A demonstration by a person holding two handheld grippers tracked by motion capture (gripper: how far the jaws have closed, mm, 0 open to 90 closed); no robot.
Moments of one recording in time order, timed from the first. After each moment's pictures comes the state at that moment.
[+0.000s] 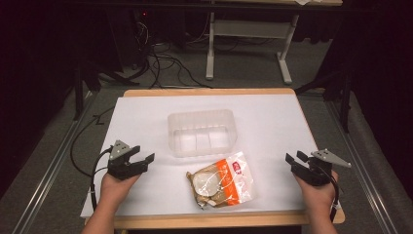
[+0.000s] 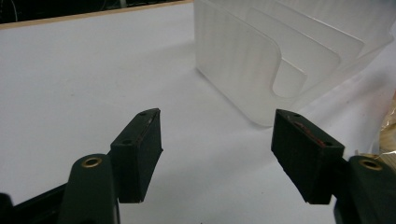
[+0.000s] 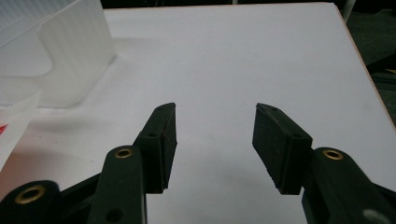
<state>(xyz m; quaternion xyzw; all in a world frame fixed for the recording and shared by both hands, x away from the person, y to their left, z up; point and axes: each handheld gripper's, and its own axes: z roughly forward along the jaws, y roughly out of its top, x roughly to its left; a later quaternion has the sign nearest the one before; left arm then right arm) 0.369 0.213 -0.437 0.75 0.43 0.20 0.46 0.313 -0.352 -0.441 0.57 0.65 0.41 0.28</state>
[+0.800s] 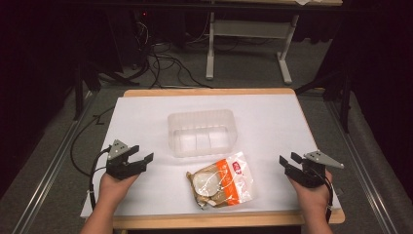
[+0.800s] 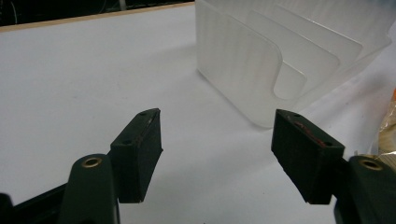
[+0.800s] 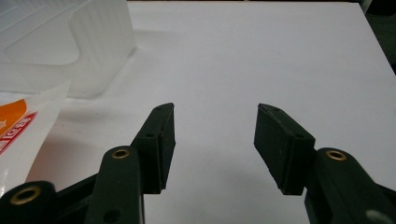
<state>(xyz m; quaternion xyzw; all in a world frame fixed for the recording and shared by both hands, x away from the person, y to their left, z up) 0.370 0.215 -0.435 0.75 0.43 0.20 0.46 0.309 -0.333 -0.438 0.55 0.67 0.41 0.28</state>
